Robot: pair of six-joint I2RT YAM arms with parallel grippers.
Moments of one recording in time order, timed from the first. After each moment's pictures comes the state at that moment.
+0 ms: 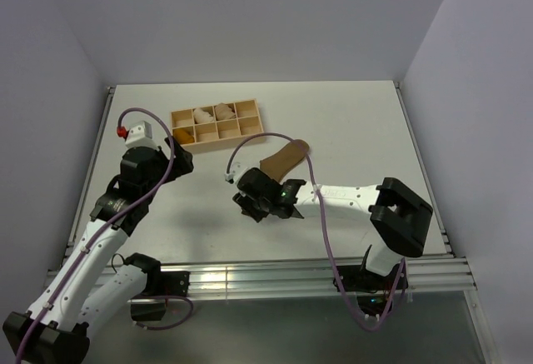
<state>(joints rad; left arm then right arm) -0.36 0.78 0.75 -0.41 -0.26 -0.57 1.07 1.61 1.00 -0.29 0.18 0.11</state>
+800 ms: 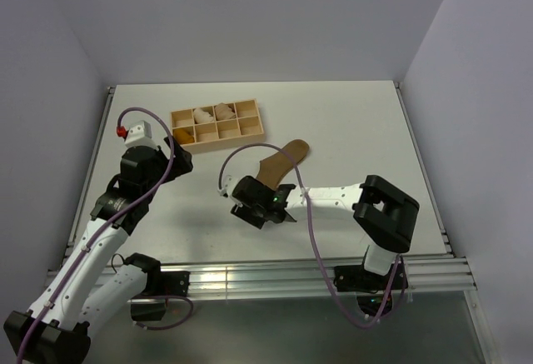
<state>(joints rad) -0.35 0.79 0.75 -0.41 -0.26 -0.57 1.10 1.70 0.99 -0.29 0.21 -0.07</state>
